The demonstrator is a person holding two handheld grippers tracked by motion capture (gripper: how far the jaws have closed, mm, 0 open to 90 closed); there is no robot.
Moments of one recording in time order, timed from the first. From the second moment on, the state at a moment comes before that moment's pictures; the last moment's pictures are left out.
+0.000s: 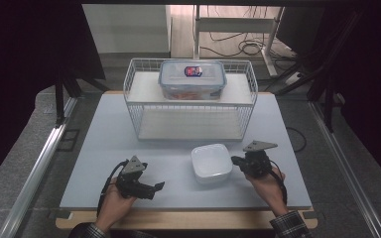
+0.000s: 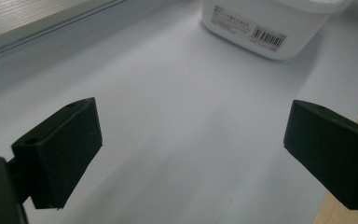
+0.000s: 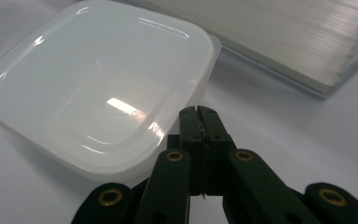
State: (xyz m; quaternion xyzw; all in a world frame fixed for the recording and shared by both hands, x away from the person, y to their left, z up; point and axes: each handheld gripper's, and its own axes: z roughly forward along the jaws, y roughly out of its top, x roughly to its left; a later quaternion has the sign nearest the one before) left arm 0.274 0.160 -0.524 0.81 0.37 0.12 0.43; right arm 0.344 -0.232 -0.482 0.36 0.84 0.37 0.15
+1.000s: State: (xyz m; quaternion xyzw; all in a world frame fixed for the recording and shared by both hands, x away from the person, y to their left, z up) left arm 0.274 0.159 -0.525 0.82 0.37 0.12 0.42; right arm 0.332 -0.231 -0.481 0.36 0.84 0.39 0.13
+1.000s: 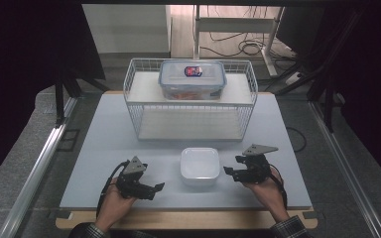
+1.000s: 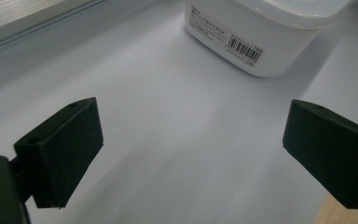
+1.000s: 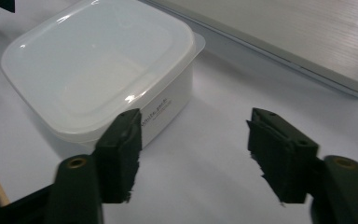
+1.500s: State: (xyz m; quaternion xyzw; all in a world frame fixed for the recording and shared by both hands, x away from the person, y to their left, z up) left arm 0.285 0.151 -0.511 0.81 0.38 0.08 0.45; right arm 0.332 -0.218 -0.483 0.35 0.84 0.40 0.14
